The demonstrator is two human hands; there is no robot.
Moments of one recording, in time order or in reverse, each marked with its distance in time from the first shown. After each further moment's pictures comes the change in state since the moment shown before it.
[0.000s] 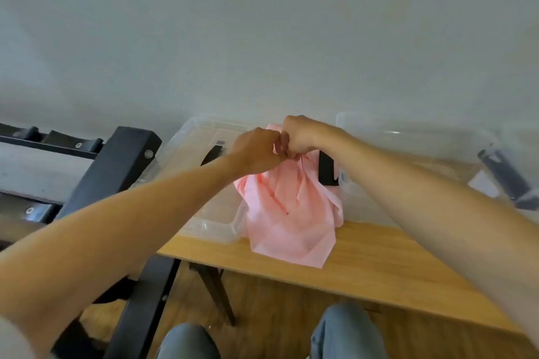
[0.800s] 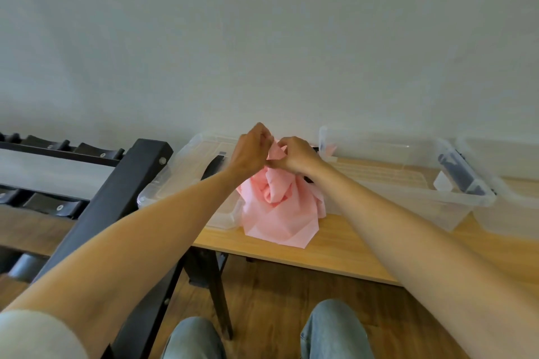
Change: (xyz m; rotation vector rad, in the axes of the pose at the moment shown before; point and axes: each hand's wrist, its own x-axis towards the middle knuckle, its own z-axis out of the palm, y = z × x) left_hand -0.049 0.030 -0.010 -0.471 0.371 -0.089; right_hand -0.067 0.003 0.044 0.372 0.348 0.014
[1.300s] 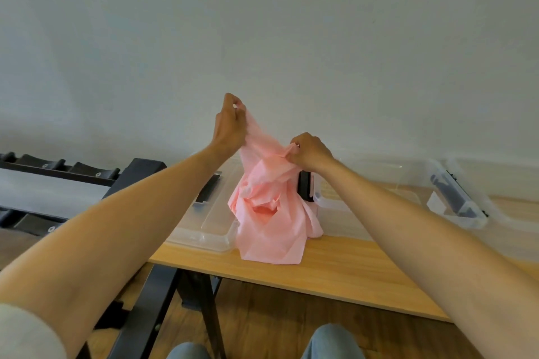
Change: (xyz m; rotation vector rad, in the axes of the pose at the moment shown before) left_hand 0.058 0.038 -0.061 -0.161 0.199 -0.026; right_hand 0.026 0.009 -0.056 -0.008 0.100 0.040
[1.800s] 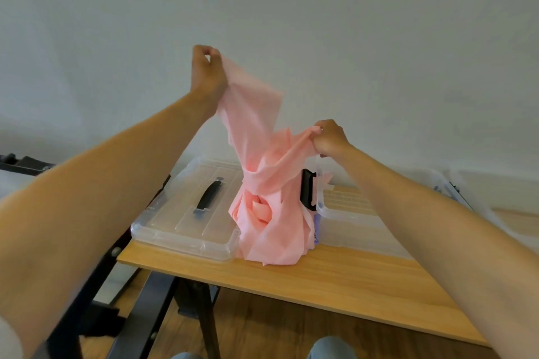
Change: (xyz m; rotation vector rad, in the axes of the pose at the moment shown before) left_hand 0.065 0.062 -0.059 -0.263 0.274 -0.086; right_hand 0.029 -0.005 -0.046 0.144 0.176 0.156
